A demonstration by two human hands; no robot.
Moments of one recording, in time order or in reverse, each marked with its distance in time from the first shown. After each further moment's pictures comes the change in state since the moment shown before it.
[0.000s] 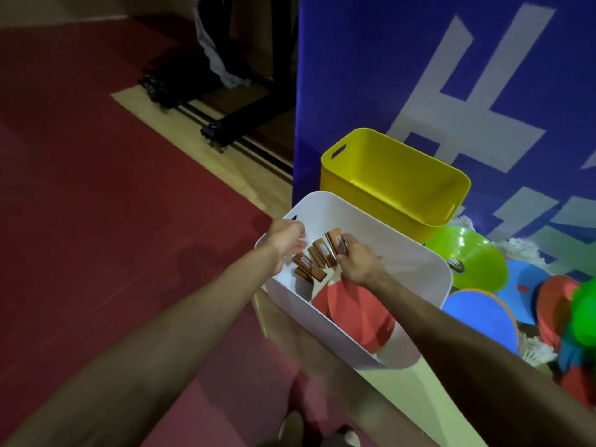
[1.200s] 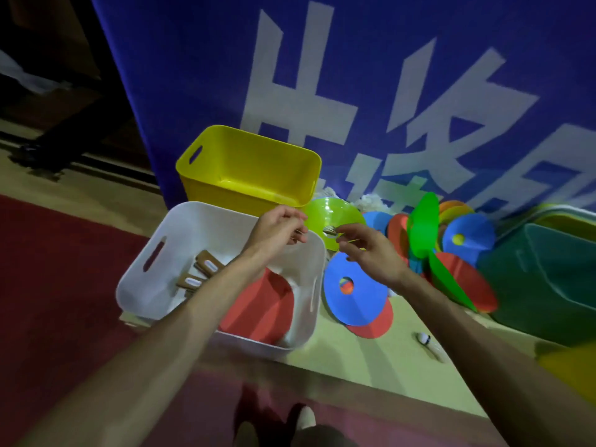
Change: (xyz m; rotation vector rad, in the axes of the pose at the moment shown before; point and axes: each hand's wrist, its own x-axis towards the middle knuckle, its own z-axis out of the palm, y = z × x) left_hand -0.058 0.023 0.142 0.123 -0.581 0.350; right_hand -0.131 0.113 -0.116 0.417 0.370 0.091
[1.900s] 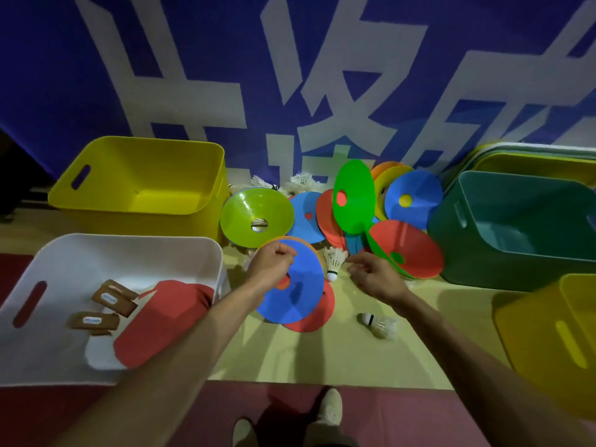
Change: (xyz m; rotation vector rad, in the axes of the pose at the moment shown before) left_hand 0.042 -0.071 0.190 0.414 -0.022 -0.227; right_hand -0.061 0.192 -0.104 0.123 0.090 0.430
